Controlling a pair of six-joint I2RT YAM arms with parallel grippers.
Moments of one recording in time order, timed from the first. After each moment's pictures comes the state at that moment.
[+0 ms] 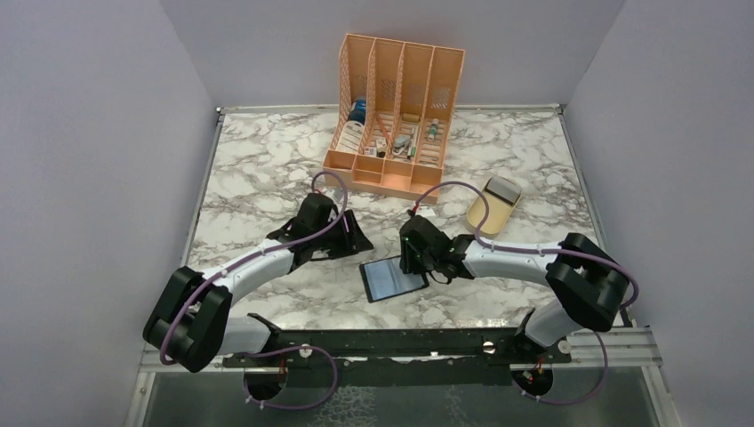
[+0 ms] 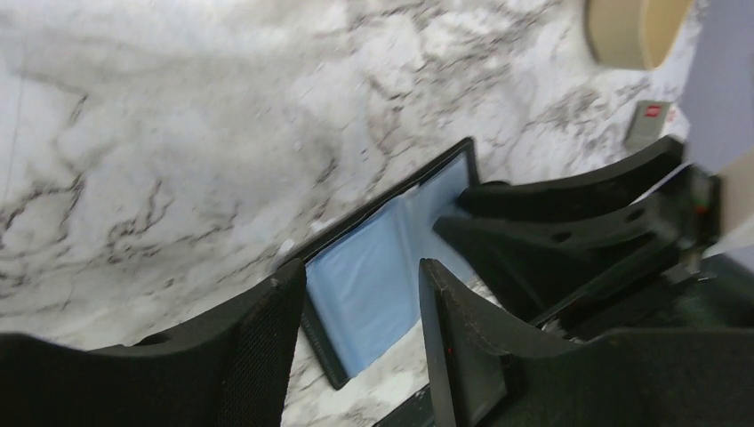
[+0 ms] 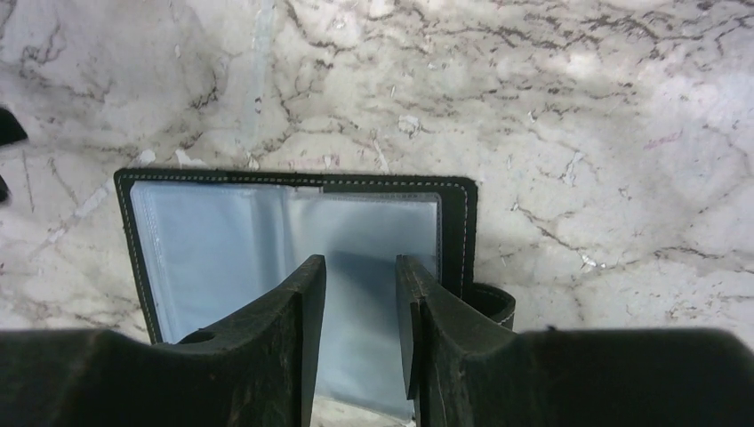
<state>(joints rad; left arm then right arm) -0.52 1.29 0.60 -0.04 0.33 -0.80 0.93 1.52 0.74 -0.16 0.21 0.68</state>
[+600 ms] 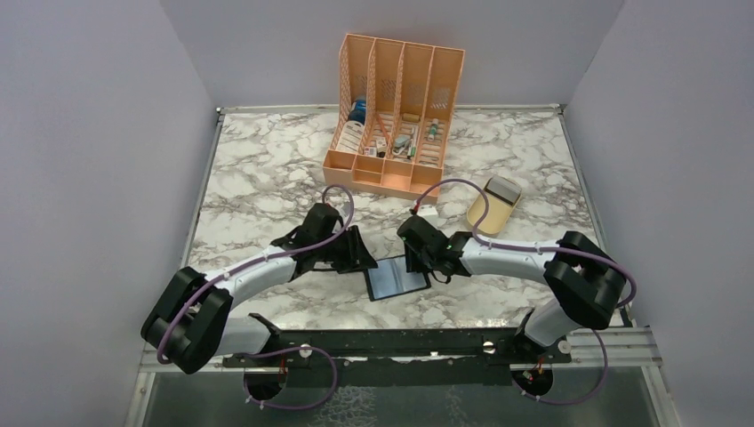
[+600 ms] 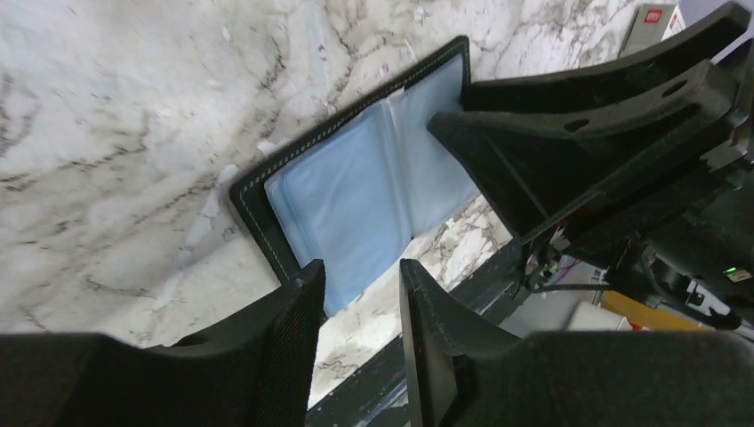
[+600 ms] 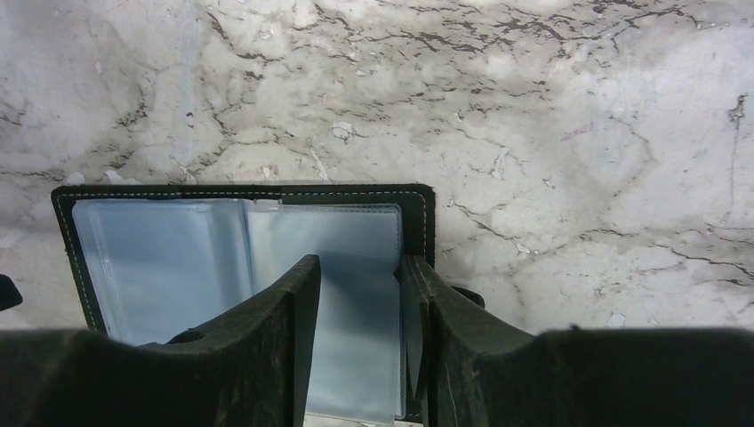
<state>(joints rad) -0.57 1.27 0.54 -0.08 0.44 -0.83 0.93 1.56 0.80 -0.26 0.32 0.68</state>
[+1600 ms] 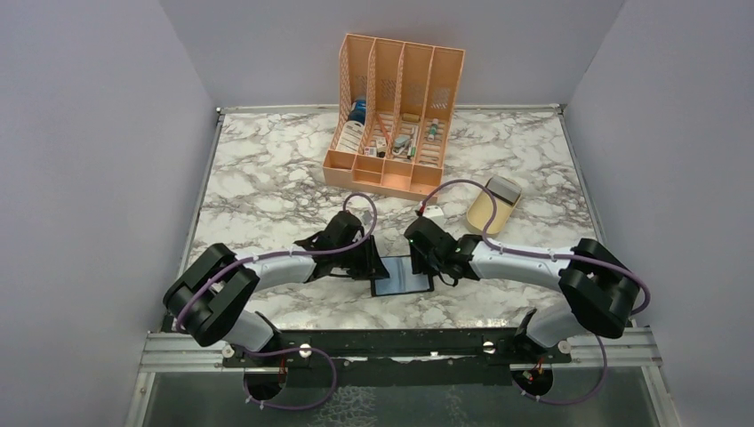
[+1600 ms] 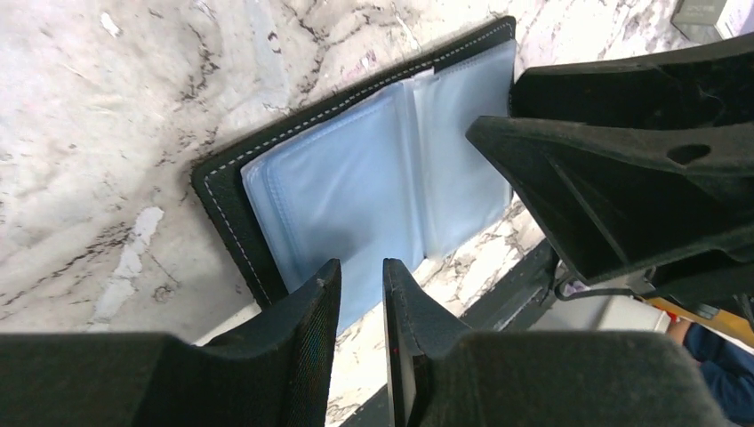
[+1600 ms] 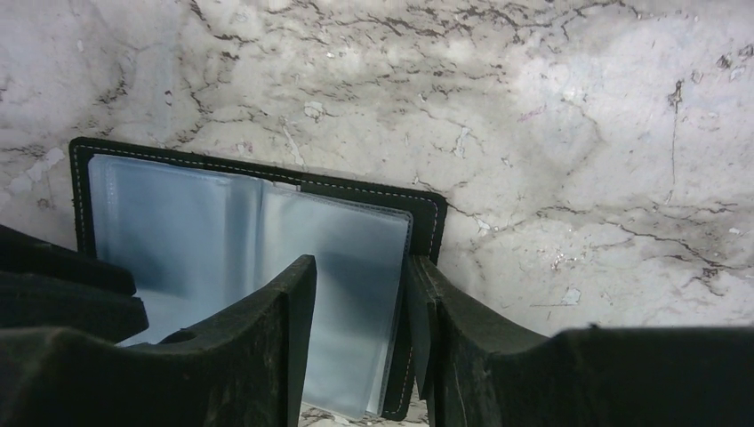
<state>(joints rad) -0.73 1.44 0.54 0.08 0.39 -0.87 0.93 1.48 0.75 -0.28 0.34 0.66</state>
